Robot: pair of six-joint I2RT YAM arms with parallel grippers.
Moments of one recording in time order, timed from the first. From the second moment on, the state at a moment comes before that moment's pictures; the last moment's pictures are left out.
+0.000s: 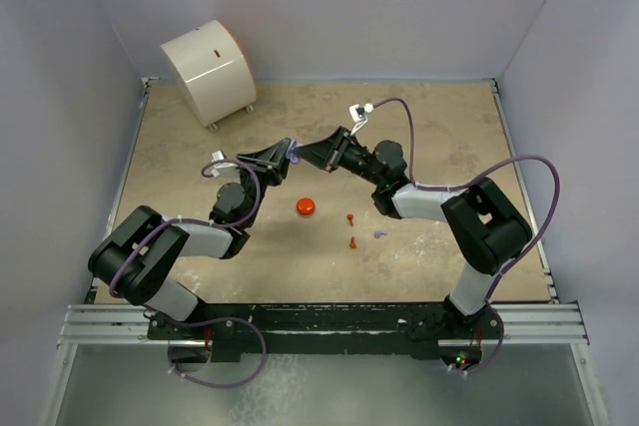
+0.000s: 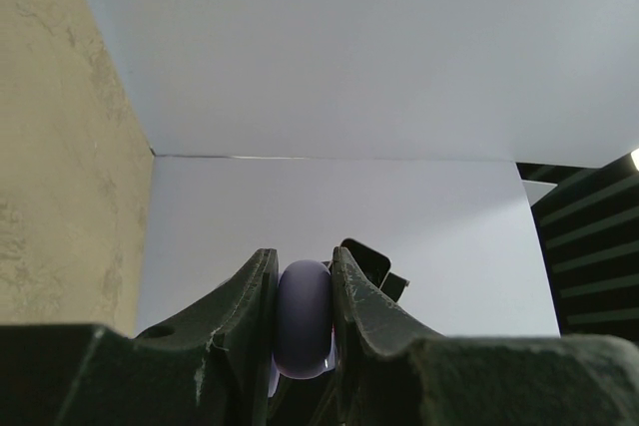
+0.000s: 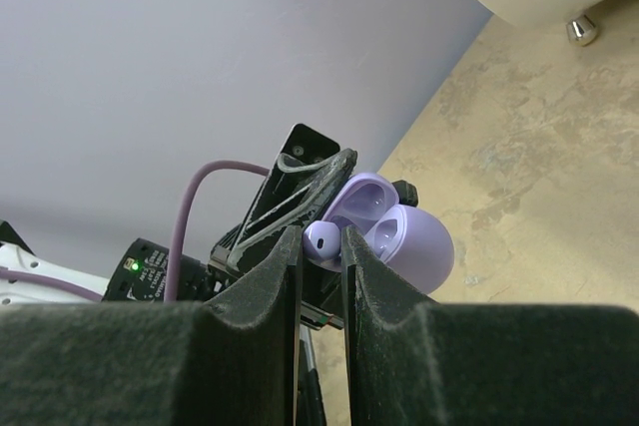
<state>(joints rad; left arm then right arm) -0.57 1.53 0.41 1.31 -0.29 -1.66 0.60 1.75 0.85 1.11 -0.46 1.04</state>
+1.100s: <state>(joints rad) -0.57 1.50 0.34 1.16 -0.34 -1.68 0.60 1.89 0.85 1.15 -0.49 1.07</state>
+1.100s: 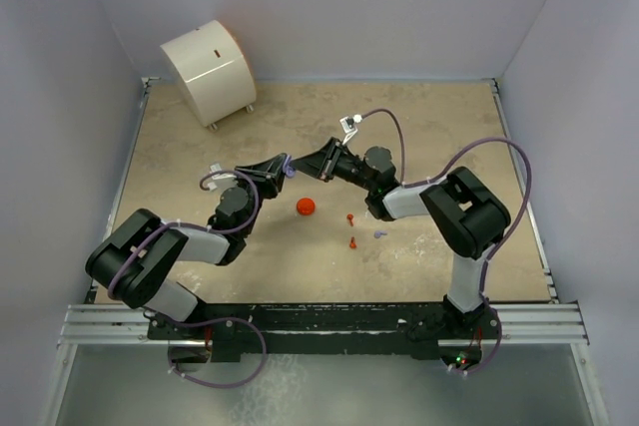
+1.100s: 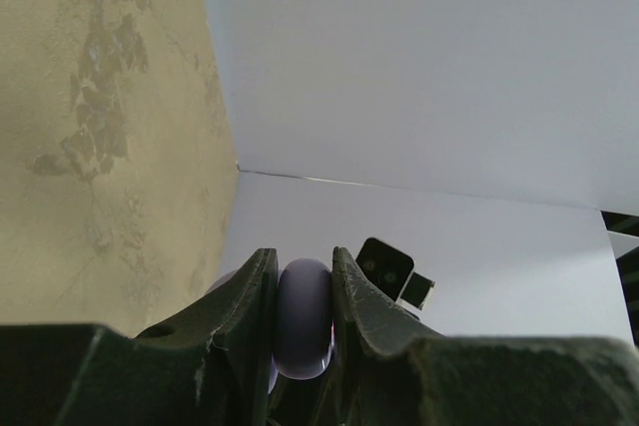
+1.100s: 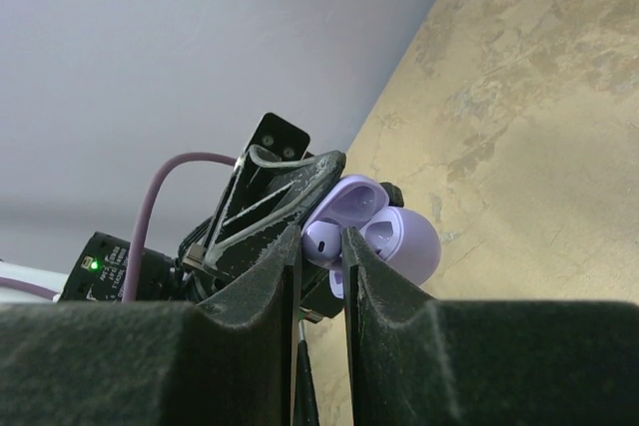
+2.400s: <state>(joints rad) -0.57 1.61 0.30 1.25 -0.35 -1.74 0.56 1.93 0.84 1.13 -0.48 0.99</state>
